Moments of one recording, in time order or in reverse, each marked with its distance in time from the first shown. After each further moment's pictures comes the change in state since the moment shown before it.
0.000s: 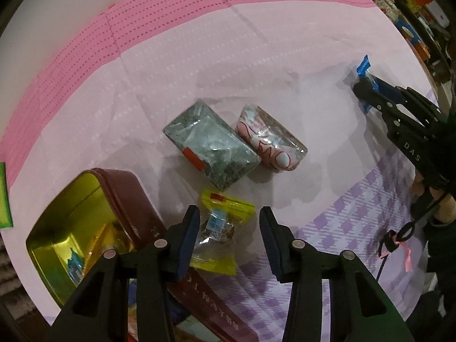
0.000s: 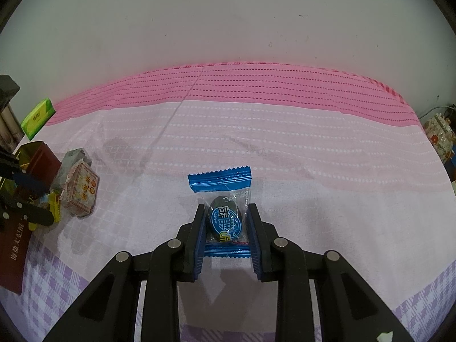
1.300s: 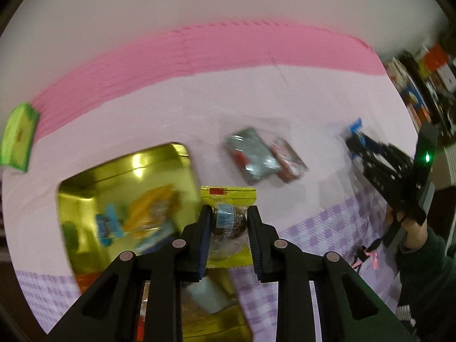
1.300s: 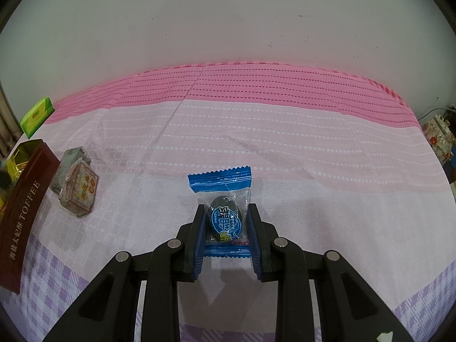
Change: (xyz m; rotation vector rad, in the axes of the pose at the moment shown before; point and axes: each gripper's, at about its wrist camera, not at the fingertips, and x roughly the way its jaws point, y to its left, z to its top) left arm -0.075 0.048 -0.075 -0.254 -0.223 -0.002; right arm 0.000 0.001 0.000 -0.002 0.000 -0.005
